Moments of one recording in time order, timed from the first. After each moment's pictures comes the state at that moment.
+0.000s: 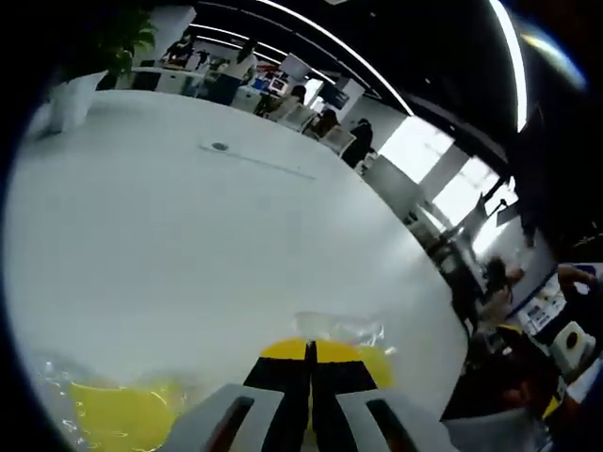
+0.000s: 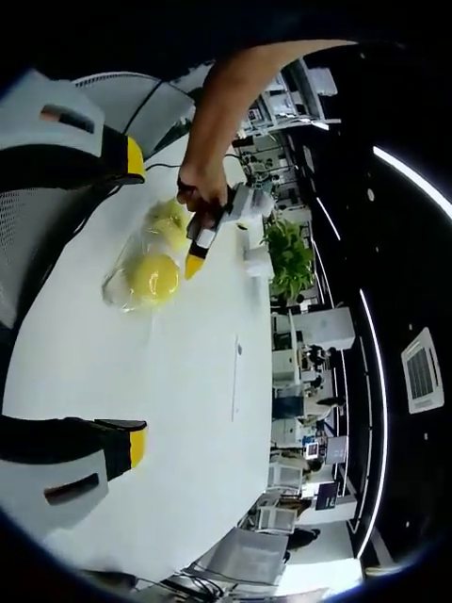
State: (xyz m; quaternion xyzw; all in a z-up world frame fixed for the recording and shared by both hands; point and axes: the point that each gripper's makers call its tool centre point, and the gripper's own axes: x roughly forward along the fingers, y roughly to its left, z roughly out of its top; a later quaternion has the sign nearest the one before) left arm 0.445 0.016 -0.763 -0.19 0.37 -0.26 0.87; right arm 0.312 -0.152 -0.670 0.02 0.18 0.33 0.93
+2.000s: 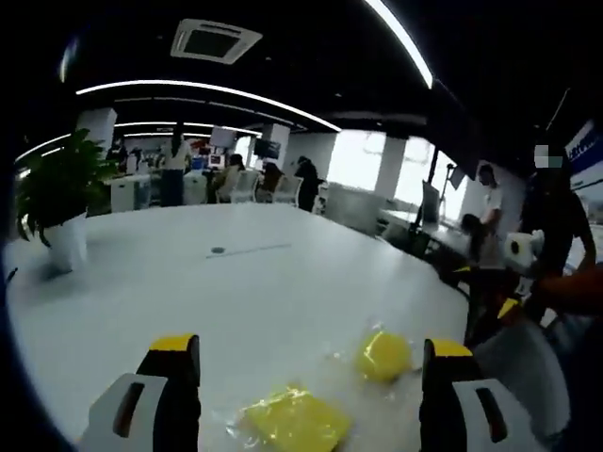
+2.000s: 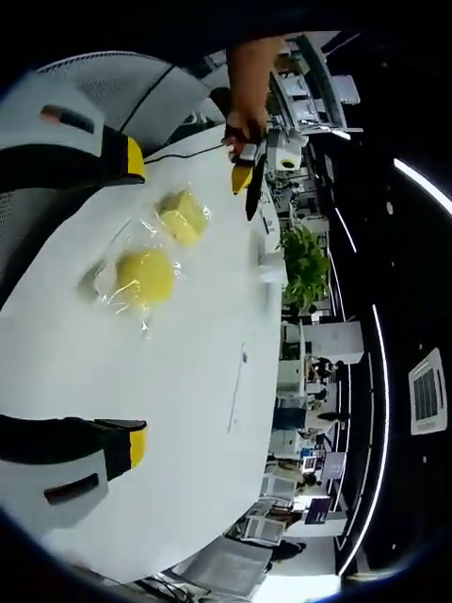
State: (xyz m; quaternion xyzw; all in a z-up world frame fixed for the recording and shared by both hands) left arm 0.393 0.141 -0.668 -0.04 0.20 -0.33 0.92; right arm 0.342 -0.130 -0.681 -0.03 0.20 0.35 0.92
